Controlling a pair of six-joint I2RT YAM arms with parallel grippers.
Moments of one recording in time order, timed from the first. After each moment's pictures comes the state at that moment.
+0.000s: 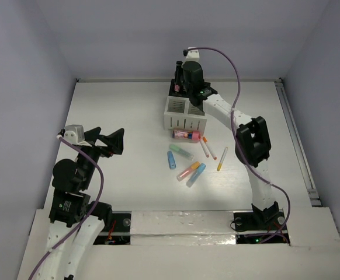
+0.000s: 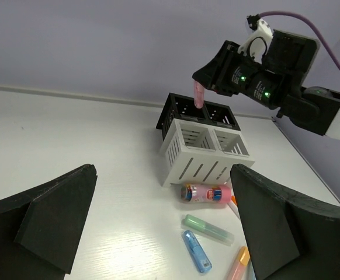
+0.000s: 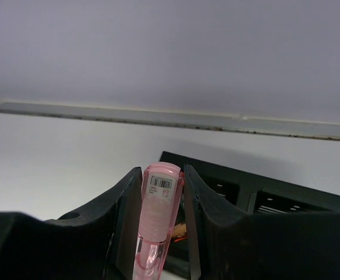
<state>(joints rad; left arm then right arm) -0.25 0.35 0.68 -0.20 0.01 -0.35 0.55 2.18 1.96 0.07 0.34 0.22</state>
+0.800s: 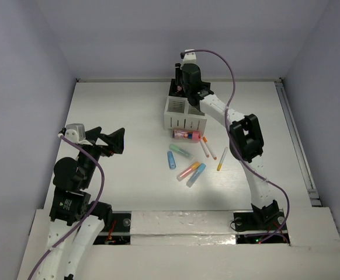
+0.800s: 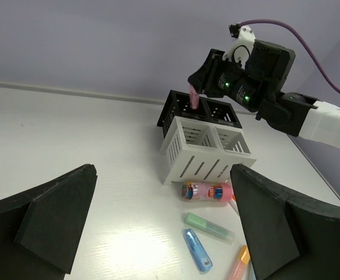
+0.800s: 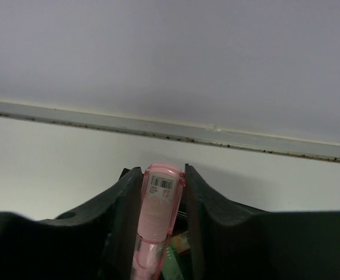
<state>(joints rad) -0.25 0.37 0.68 -0.20 0.01 -0.35 0.53 2.33 2.06 0.14 0.37 0.08</state>
